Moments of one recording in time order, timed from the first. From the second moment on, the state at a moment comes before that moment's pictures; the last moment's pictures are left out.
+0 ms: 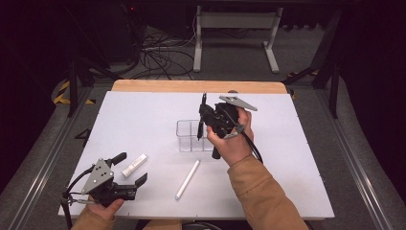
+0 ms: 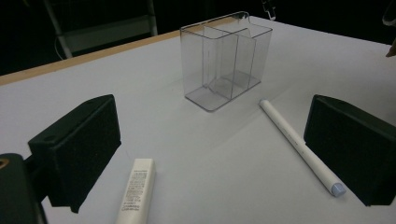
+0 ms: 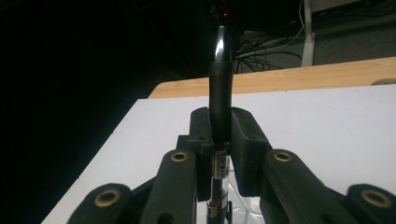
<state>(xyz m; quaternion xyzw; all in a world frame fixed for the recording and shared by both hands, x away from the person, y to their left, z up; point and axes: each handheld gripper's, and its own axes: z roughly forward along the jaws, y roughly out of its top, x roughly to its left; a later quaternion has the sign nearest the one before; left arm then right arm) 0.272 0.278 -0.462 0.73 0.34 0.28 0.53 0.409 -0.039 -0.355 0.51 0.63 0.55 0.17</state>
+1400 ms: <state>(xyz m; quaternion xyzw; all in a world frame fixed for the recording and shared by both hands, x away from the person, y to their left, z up) 0.272 0.279 -0.462 0.73 0.33 0.27 0.53 0.434 0.005 -0.375 0.51 0.63 0.56 0.19</state>
